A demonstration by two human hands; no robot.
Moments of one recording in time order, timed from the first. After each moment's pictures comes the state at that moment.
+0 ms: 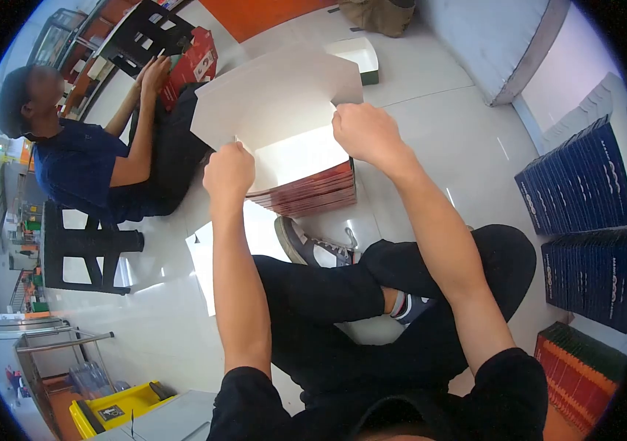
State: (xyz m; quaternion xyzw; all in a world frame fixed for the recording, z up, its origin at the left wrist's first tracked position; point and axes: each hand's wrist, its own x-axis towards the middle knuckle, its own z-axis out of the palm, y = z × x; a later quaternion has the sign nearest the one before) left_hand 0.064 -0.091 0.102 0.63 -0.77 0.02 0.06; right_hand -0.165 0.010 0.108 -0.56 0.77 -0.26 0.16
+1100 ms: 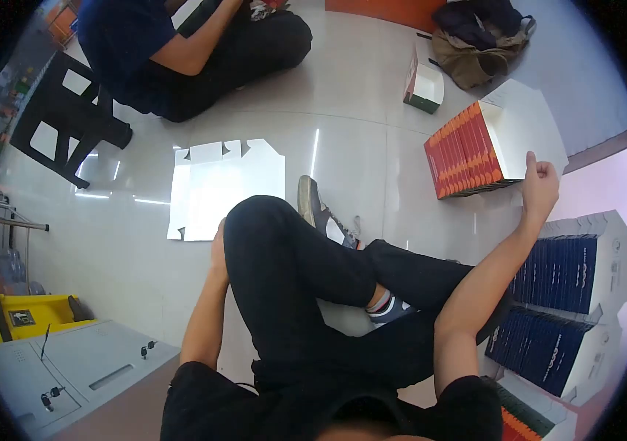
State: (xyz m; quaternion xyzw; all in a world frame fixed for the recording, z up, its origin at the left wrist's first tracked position) left_hand 0.330 0.106 -0.163 0.57 -0.75 -0.24 0.22; right_hand -0.310 0.096 0.144 -0.33 0.87 -0.34 -0.11
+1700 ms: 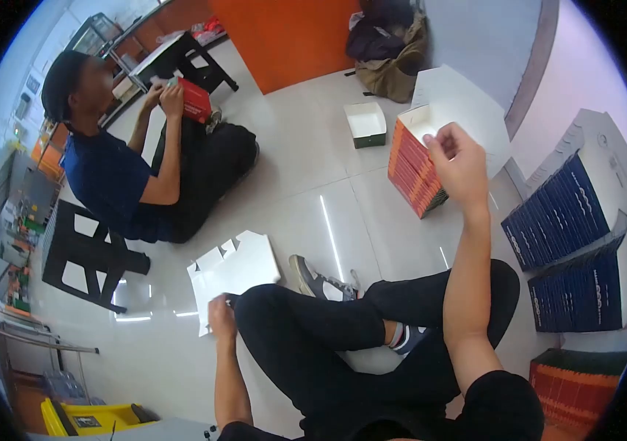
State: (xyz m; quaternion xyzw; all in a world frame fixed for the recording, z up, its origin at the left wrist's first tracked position) left_hand 0.321 0.040 -0.046 0.54 -0.79 0.03 0.27; right_hand -0.230 0.101 0.174 -0.45 0.71 -0.54 -0.02
